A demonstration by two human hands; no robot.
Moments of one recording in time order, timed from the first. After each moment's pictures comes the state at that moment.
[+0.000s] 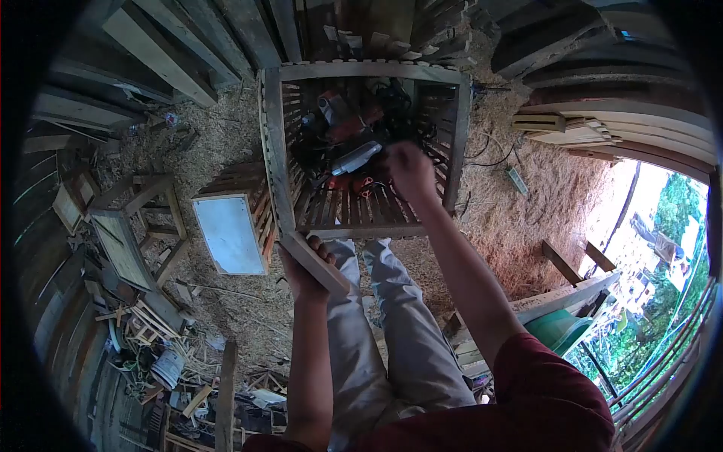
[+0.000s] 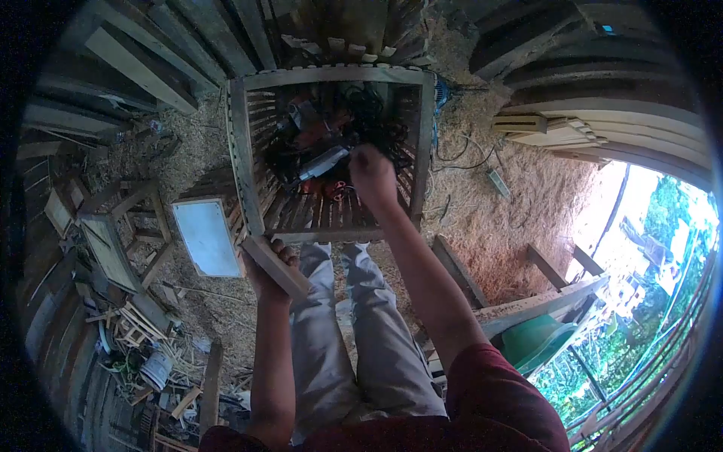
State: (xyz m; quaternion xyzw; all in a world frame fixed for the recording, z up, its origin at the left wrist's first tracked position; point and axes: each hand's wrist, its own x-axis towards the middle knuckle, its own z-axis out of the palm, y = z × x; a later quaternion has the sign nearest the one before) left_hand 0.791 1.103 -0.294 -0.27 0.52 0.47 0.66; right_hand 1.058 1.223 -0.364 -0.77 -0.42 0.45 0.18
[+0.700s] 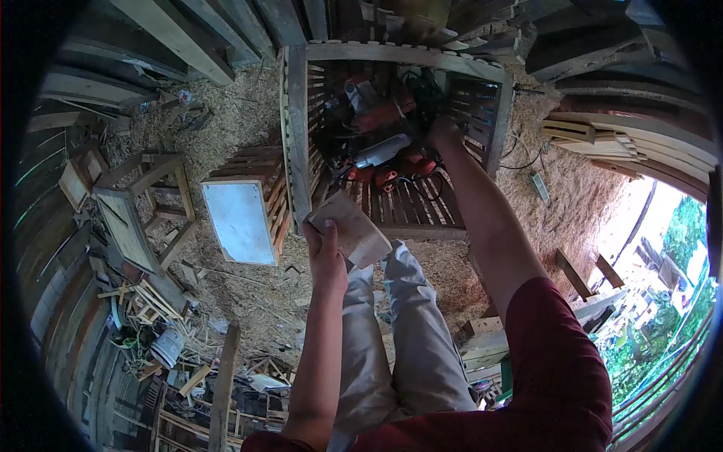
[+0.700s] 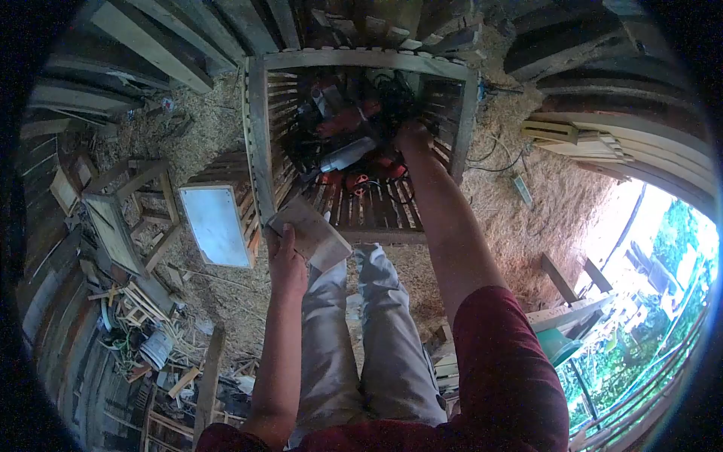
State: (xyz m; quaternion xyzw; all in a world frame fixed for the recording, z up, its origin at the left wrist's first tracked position) left_hand 0.809 1.115 -0.318 -0.01 0.70 0.38 0.60; right_hand 1.126 1.293 -0.546 -0.72 -0.48 0.35 -0.35
